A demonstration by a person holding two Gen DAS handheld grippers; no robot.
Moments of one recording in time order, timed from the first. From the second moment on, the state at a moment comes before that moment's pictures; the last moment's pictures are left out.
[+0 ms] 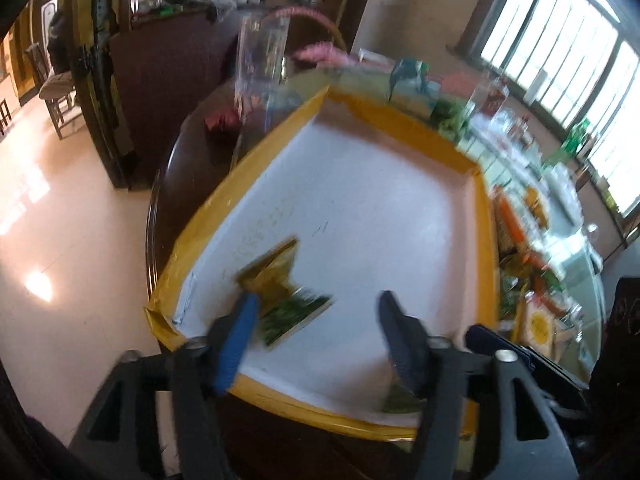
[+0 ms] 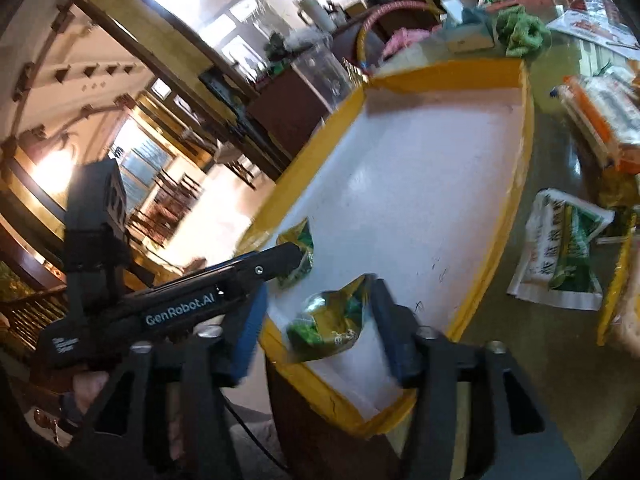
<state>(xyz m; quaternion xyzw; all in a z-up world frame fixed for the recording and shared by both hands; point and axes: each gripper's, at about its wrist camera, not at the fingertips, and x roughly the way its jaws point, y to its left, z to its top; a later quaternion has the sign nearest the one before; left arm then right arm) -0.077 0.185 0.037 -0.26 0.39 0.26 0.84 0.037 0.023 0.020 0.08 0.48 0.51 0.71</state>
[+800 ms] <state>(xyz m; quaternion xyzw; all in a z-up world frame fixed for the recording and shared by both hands) -0.020 0.018 0.062 -0.07 0.37 0.14 0.92 0.058 -0.232 0.043 0.24 0.38 0.32 0.83</state>
